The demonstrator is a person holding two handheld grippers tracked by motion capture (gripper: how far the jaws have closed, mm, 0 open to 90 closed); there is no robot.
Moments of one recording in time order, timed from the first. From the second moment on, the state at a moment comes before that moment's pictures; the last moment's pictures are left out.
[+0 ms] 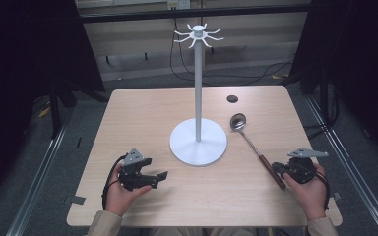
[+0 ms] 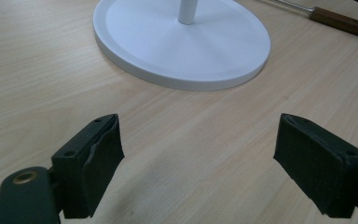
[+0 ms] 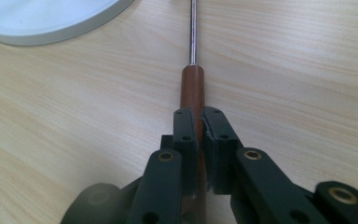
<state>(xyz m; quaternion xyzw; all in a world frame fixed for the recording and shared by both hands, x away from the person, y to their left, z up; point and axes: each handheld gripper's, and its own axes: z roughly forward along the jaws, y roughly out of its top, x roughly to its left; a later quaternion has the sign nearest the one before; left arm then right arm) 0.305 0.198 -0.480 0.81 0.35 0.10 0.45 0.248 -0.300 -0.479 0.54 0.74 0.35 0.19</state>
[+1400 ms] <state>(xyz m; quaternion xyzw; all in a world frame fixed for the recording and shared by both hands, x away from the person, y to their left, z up) 0.298 0.196 -0.477 0.81 0.34 0.10 0.46 0.247 -0.216 -0.487 0.43 0.83 0.34 0.12</state>
